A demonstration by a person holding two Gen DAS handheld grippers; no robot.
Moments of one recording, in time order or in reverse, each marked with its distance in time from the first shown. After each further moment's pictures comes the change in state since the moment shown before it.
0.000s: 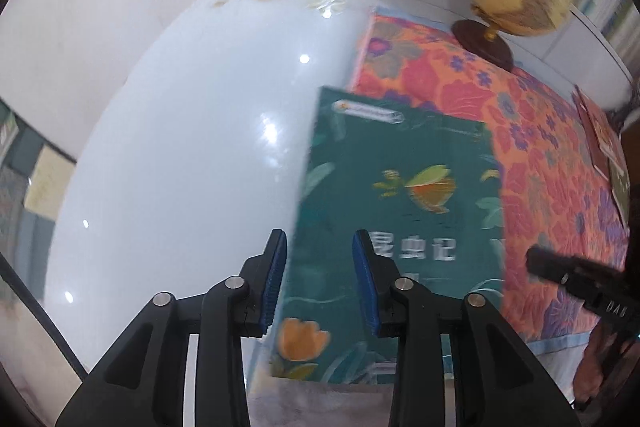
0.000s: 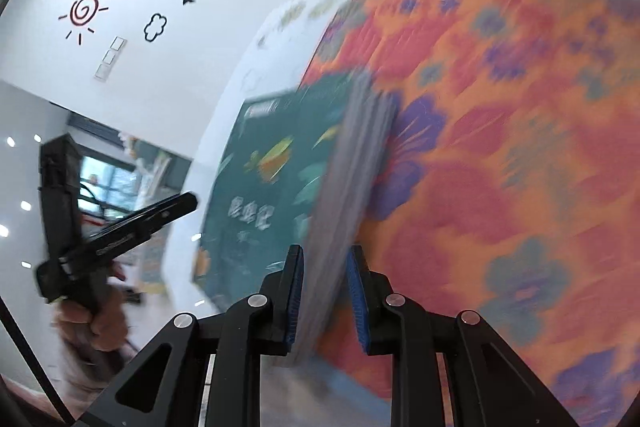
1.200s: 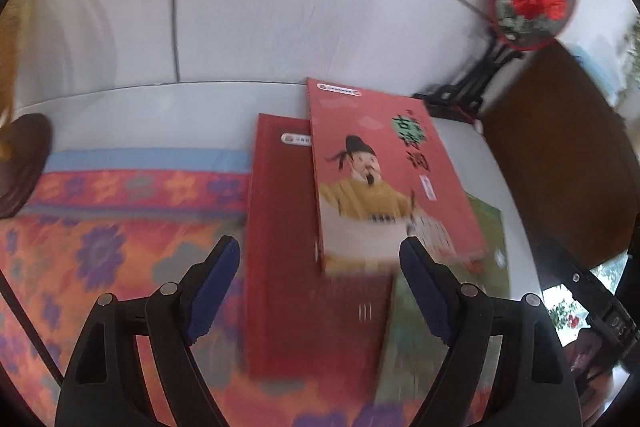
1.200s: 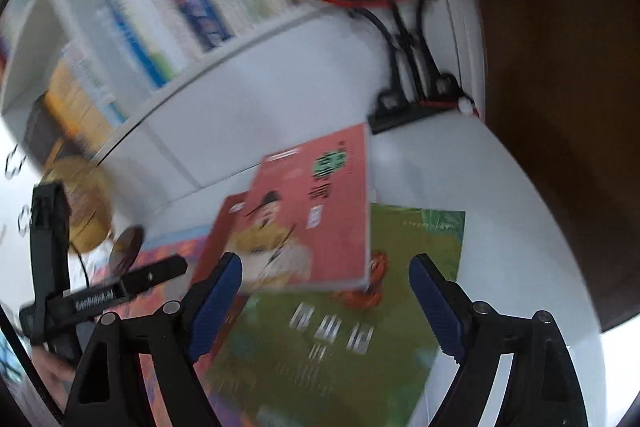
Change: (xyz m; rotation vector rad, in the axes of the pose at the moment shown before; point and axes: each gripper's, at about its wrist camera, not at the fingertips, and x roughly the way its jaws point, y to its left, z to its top) left arm 0.111 -0.546 0.127 0.281 -0.085 -0.443; right arm -0.347 -0.387 0.051 0.288 -0.595 -0.503
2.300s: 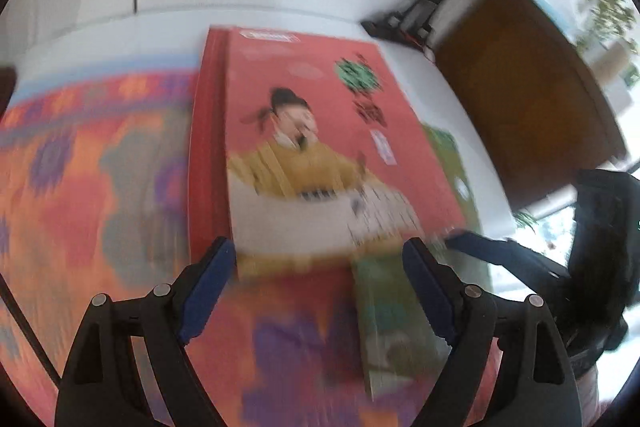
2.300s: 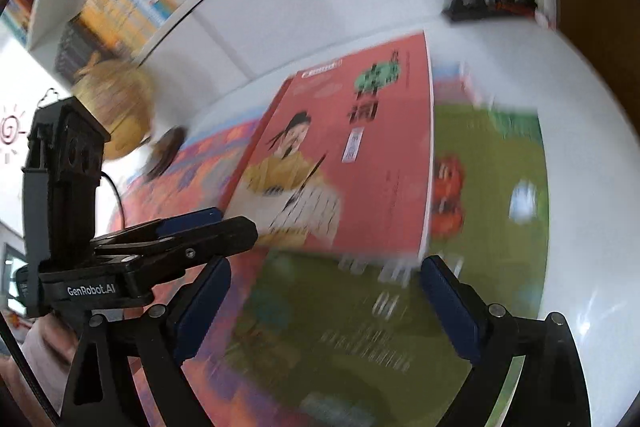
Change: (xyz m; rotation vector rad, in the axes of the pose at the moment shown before) left arm -0.031 0.000 -0.086 0.061 0.149 -0.198; right arm 0.004 0.045 -0.088 -0.091 0.299 0.222
